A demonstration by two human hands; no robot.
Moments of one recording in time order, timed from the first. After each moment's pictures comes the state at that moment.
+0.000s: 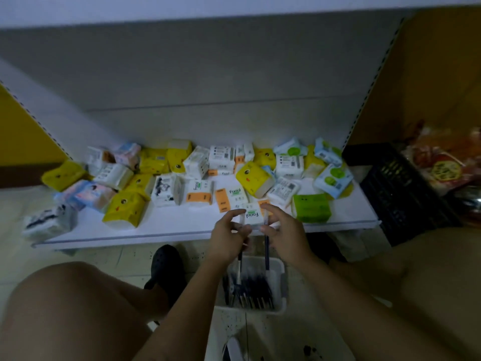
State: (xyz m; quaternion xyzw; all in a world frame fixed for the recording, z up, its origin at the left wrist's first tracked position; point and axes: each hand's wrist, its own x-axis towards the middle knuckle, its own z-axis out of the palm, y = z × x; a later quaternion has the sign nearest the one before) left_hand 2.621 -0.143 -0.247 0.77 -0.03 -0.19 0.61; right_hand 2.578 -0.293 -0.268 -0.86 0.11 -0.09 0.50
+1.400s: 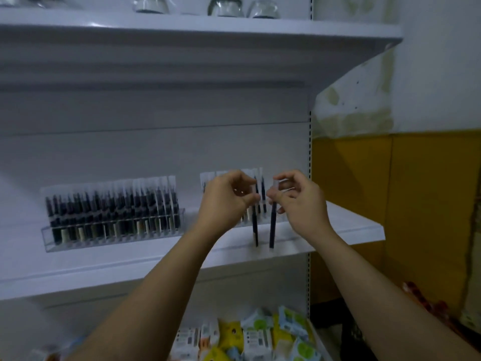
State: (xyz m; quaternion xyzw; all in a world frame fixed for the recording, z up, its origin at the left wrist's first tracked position) left_hand 2.680 -0.285 0.190 0.74 -0.40 0.18 0.50; right_hand 2.614 -0.437 0.166 -0.74 -0.01 -0.46 0.49
